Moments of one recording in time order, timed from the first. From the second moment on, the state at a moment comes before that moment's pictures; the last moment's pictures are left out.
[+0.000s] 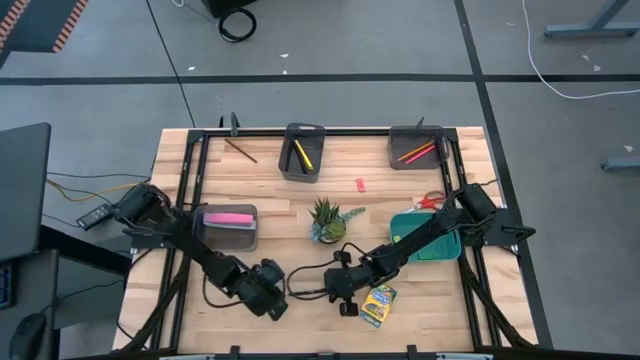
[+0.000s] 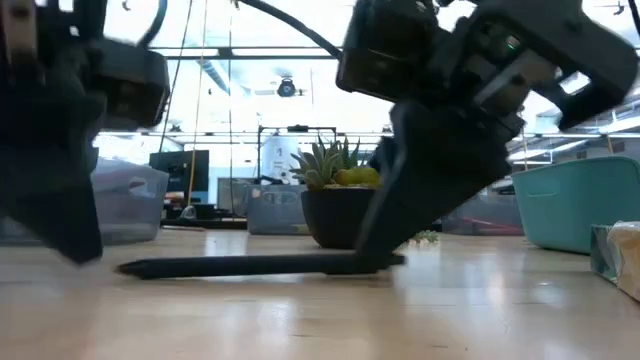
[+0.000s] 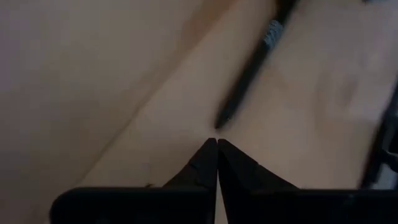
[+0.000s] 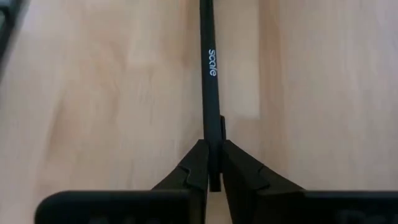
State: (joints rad) left arm -0.66 1.75 0.83 -0.03 -0.29 -1.35; right arm 0.44 2.01 1.15 -0.06 0.12 0.39
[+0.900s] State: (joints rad) left arm -0.64 1.59 0.83 -0.13 -0.64 -1.37; right arm 0.43 1.93 1.15 -0.31 0.10 0.42
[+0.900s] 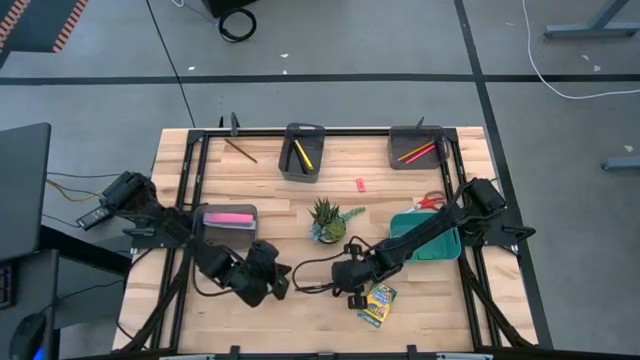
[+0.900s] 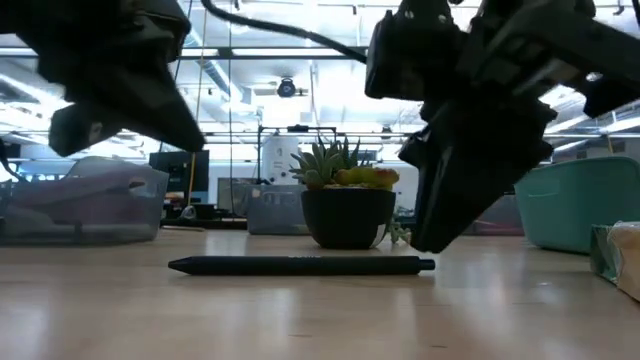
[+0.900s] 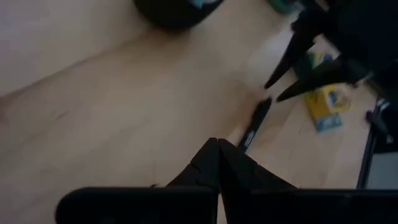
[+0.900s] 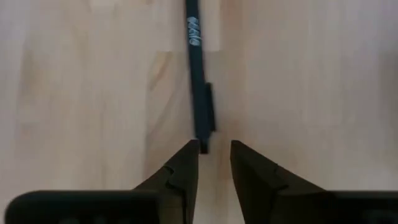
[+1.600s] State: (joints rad) left arm -0.63 1.60 0.83 -0.10 -0.62 -1.38; right arm 0.45 2.03 1.16 -0.23 0.09 0.40
